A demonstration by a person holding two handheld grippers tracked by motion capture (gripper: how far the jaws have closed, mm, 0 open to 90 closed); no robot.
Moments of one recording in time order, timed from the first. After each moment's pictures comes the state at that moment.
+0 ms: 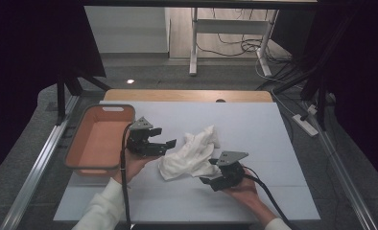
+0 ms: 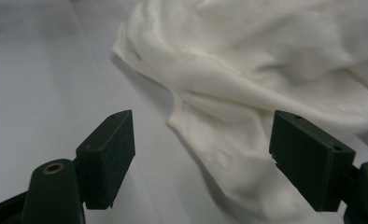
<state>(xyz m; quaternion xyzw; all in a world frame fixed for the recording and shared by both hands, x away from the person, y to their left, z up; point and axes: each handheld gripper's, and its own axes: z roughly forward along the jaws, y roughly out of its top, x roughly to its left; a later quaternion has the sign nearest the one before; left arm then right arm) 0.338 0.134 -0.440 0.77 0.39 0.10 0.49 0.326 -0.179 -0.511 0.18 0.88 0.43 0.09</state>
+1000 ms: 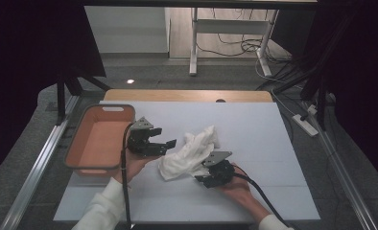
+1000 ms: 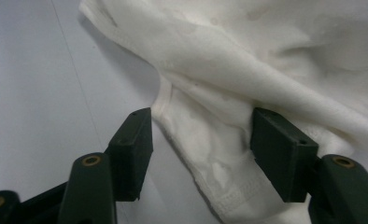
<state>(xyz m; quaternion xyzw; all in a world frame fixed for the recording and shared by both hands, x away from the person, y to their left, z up) 0.340 0.134 -0.442 0.77 0.39 0.10 0.48 0.337 -0.154 -0.528 0.17 0.91 0.36 0.11</state>
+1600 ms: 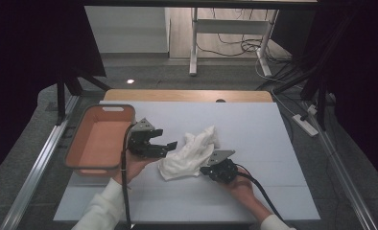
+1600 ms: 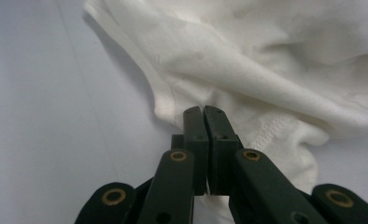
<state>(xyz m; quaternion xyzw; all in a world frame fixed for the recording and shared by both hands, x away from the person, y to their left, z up) 0.335 0.132 -0.439 0.78 0.38 0.10 0.48 0.337 -0.163 -0.521 0.17 0.91 0.36 0.11</state>
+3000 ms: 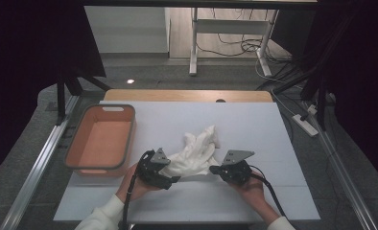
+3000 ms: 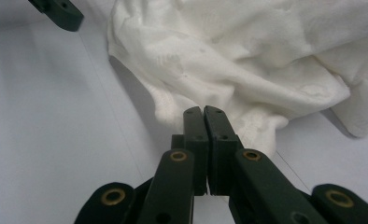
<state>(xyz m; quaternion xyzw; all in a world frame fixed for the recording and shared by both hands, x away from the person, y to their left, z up) 0.298 0.102 -0.499 0.89 0.29 0.09 0.35 0.325 -0.197 -0.500 0.19 0.89 0.41 0.11</state>
